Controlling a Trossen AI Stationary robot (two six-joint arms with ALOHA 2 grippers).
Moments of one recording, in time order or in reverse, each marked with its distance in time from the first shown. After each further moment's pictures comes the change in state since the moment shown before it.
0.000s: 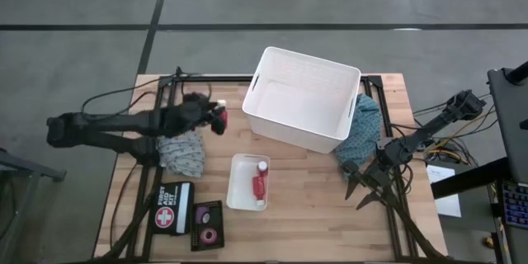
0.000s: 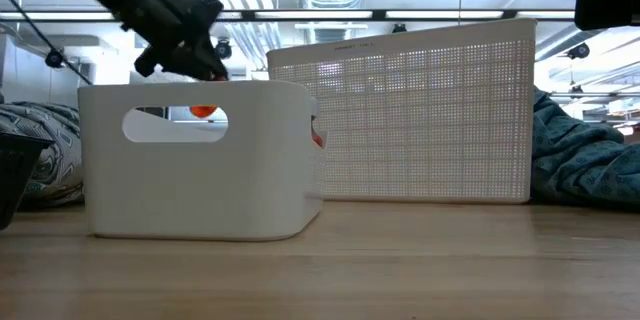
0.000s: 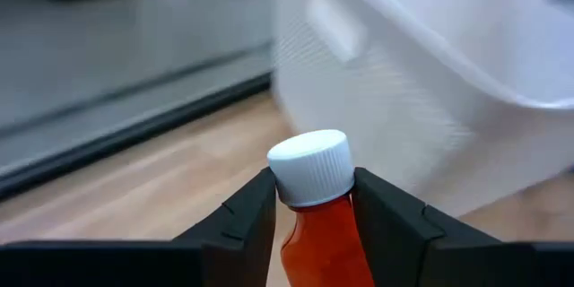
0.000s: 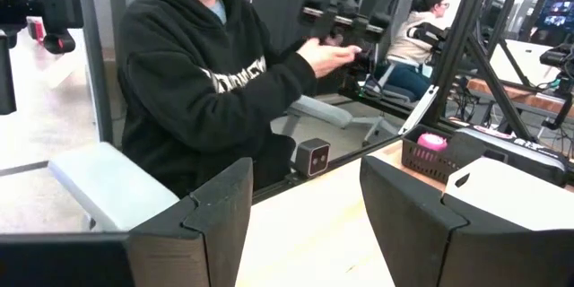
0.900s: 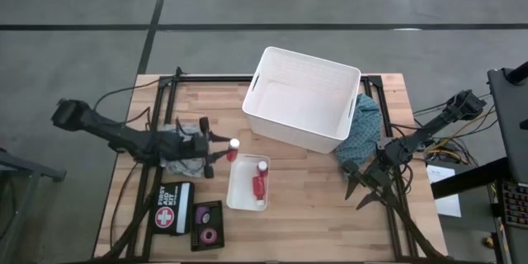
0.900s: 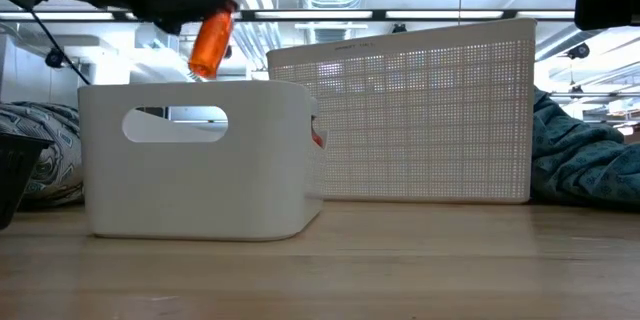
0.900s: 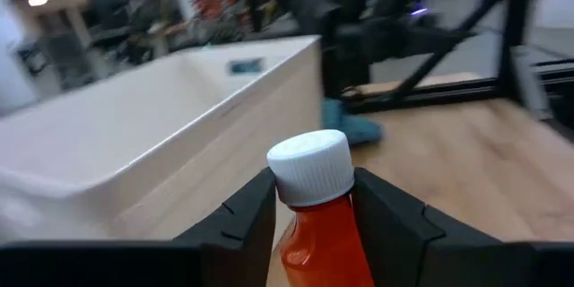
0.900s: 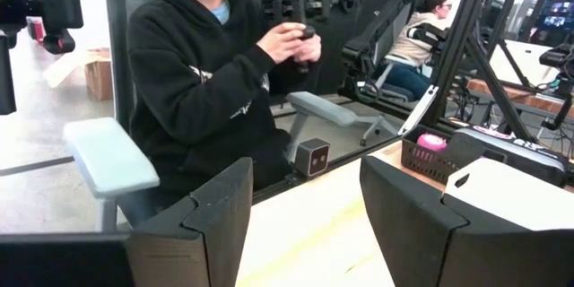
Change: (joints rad) left arm -0.431 -0.022 -0.232 0.659 0.143 0.616; right arm 0.000 0.000 0.000 0.001 0.000 -0.001
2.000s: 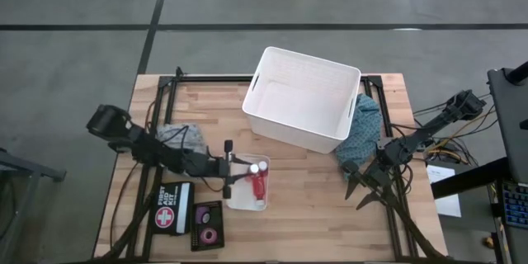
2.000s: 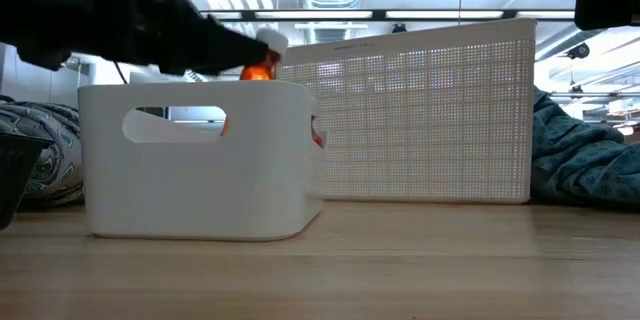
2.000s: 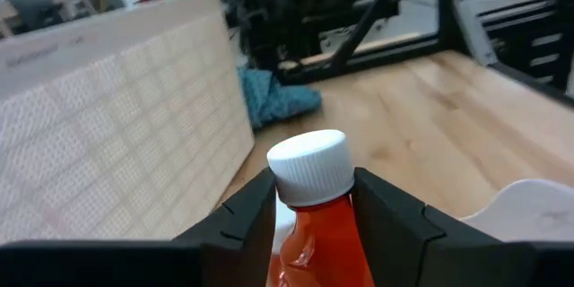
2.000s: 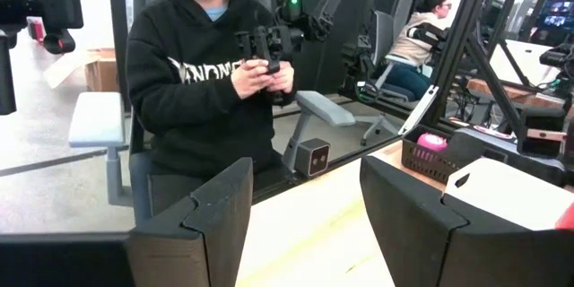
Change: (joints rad) left arm -0.062 0.622 0.000 0.583 0.077 0.047; right arm 0.000 0.000 0.000 0.000 0.000 0.001
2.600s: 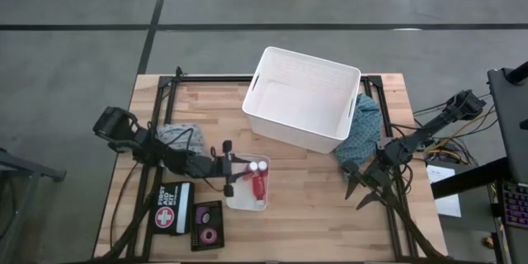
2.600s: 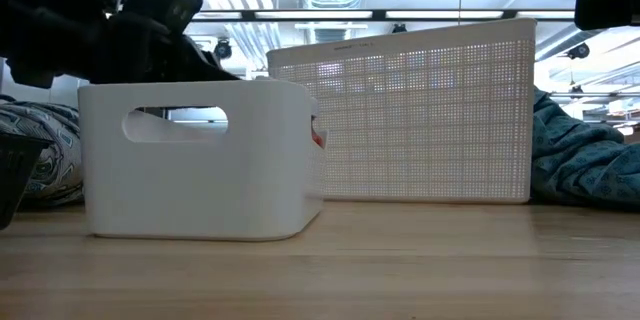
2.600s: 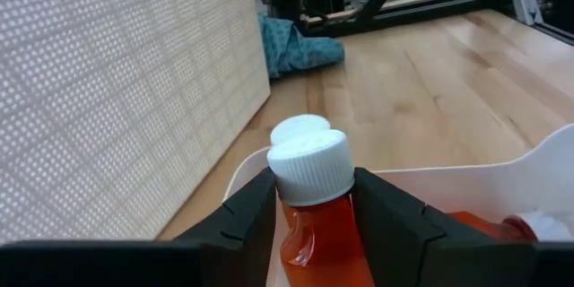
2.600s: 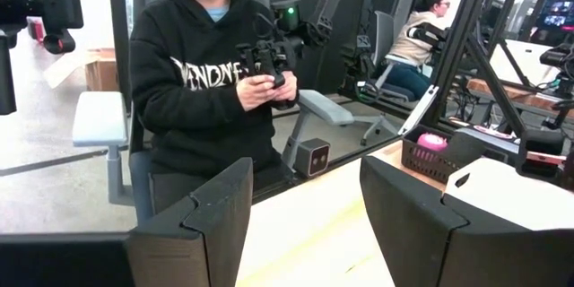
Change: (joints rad) left arm 0.001 0.074 -0.022 -0.012 -0.081 -0.091; right arm 0.000 0.000 0.000 0.000 0.000 0.000
